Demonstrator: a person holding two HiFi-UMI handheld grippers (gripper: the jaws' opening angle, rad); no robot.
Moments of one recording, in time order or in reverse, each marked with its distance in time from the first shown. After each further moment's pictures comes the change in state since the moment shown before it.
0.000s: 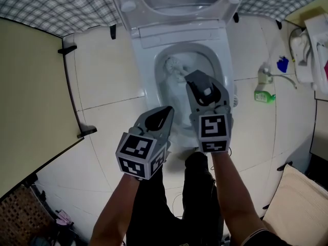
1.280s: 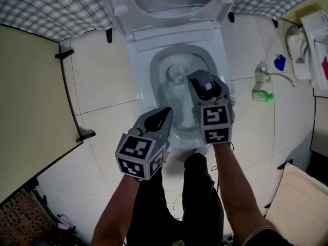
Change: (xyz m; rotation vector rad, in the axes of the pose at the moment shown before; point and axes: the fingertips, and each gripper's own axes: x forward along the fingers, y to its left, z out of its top) left arm 0.010 -0.007 0.001 -0.002 0.000 -0.013; right arm 0.012 -0.027 -0.019 0.036 0.077 -0.009
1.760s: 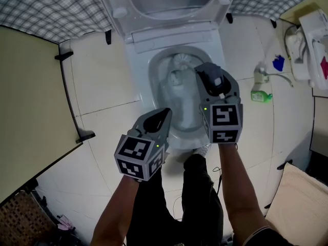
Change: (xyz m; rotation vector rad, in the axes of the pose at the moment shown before) left arm -0.002 -0.003 0.003 0.003 -0.005 -0.002; right arm -0.017 -0.032 0.034 -0.016 -0.094 -0.083
